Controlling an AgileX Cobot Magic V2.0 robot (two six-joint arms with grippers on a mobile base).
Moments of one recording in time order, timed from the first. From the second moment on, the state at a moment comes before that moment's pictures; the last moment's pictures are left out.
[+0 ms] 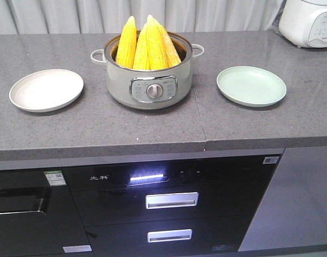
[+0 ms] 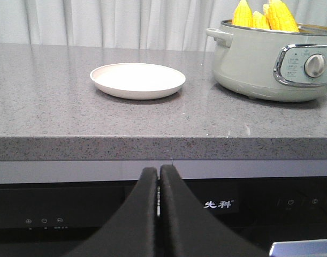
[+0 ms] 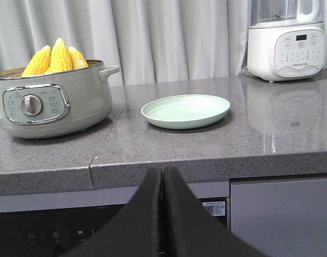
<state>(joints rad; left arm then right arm) 0.02 -0.01 0.02 -0.14 0.18 0.03 0.08 -0.01 0.03 -0.16 0.06 0.20</state>
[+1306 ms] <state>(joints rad) 0.02 -0.01 0.02 -0.14 0.18 0.03 0.08 -0.01 0.03 -0.16 0.06 0.20</state>
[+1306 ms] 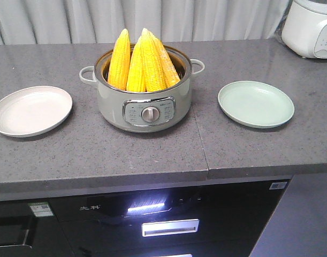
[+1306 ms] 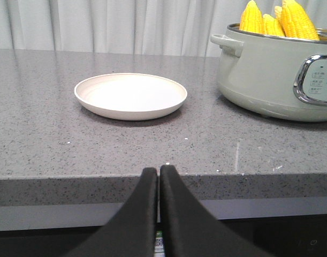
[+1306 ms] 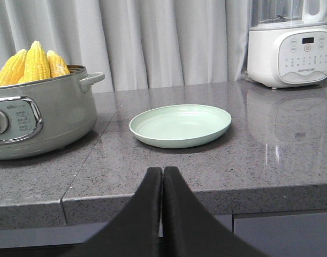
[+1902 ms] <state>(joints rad) 0.02 -0.01 0.02 -0.14 0.18 0.03 0.08 -0.01 0.03 -0.16 0.06 0.20</state>
